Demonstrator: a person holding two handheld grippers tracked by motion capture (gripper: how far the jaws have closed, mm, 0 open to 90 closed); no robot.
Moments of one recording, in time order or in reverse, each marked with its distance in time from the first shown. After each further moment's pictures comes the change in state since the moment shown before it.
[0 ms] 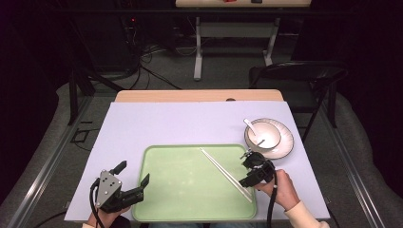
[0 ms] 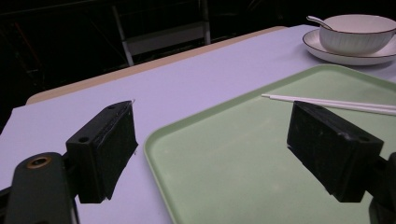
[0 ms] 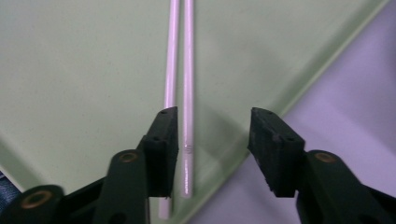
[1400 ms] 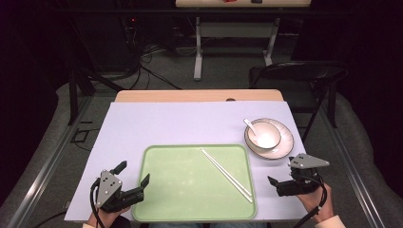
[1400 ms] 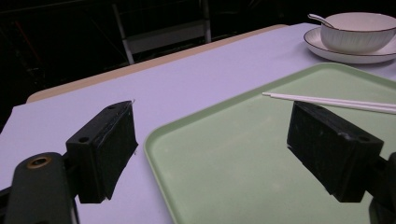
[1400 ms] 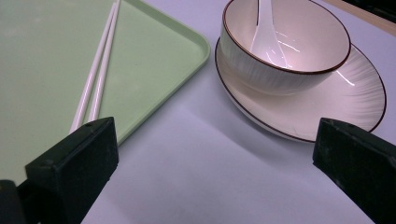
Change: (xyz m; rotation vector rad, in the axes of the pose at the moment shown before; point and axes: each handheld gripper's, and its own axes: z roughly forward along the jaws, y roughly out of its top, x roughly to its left) left arm -0.001 0.000 0.001 0.003 0.006 -0.007; right arm -0.041 -0.094 -0.056 -0.536 -0.231 -0.065
